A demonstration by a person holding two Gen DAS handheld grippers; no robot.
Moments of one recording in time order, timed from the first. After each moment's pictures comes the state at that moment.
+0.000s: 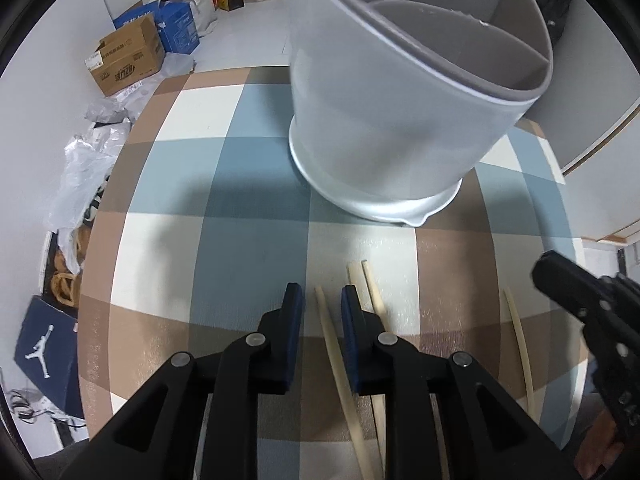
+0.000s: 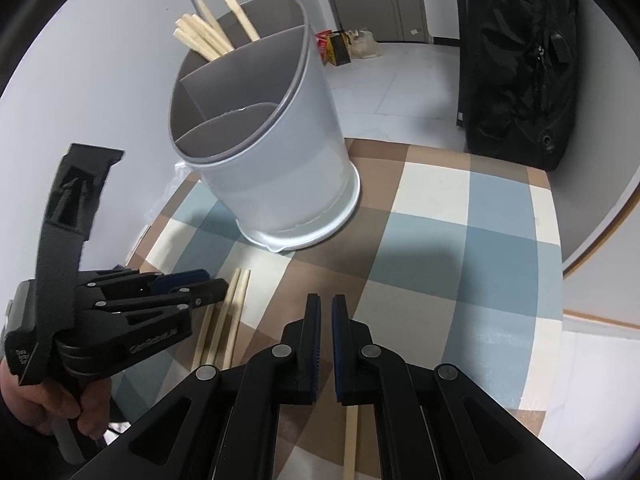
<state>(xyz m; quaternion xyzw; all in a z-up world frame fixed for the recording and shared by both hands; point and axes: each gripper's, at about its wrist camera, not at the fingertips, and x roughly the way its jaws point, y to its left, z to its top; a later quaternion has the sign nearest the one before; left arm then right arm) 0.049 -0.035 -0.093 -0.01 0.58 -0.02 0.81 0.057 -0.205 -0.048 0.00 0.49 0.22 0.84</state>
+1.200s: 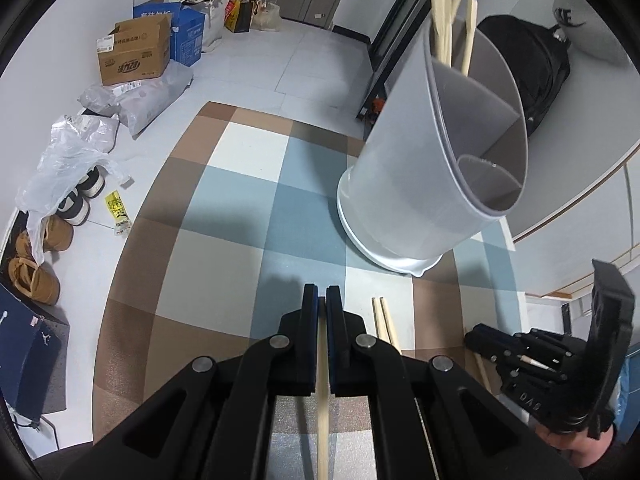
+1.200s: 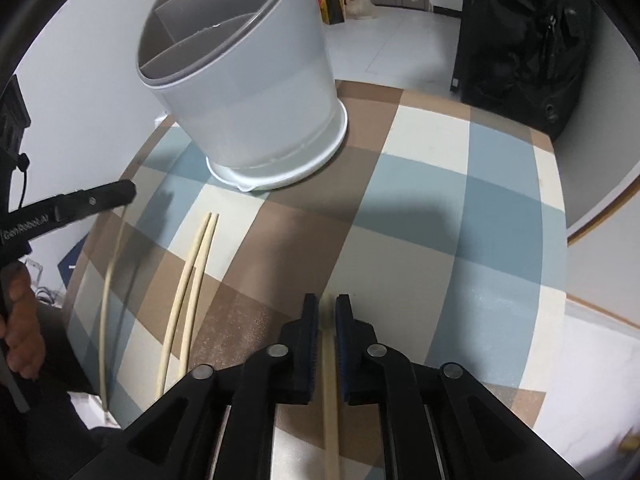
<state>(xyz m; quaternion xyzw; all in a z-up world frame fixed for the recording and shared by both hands) 0.035 0.023 -0.063 -0.15 0.51 -0.08 0.85 0.053 -0.196 -0.082 -0.07 0.55 0.20 0.81</state>
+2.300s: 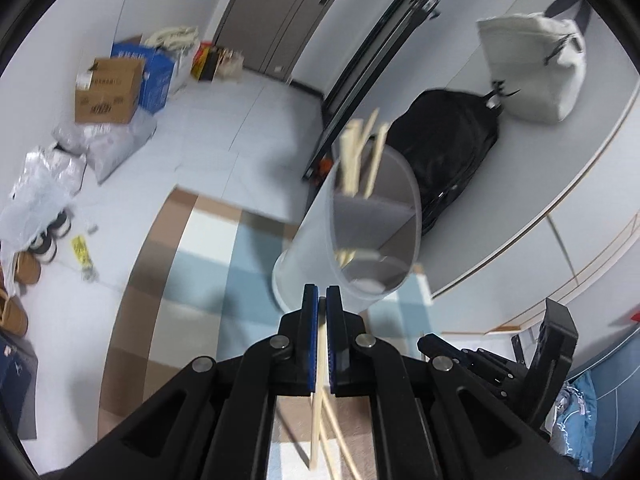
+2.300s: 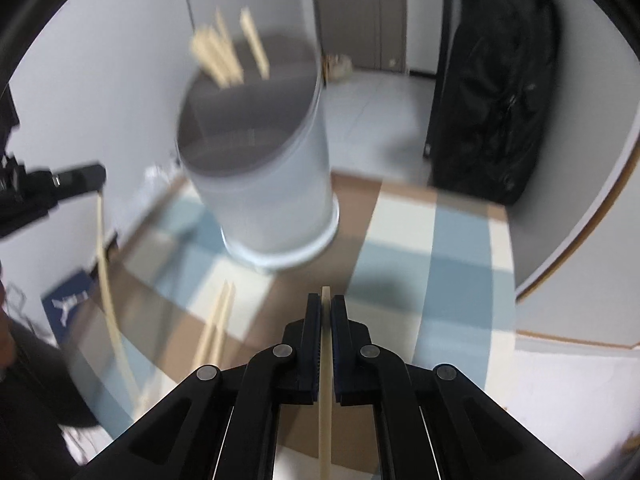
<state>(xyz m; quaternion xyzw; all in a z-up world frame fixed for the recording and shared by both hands) 0.018 0.037 0.008 -0.20 0.39 -0.15 0.88 0.032 -0.194 -0.016 -0.05 0.42 0.17 0.89</state>
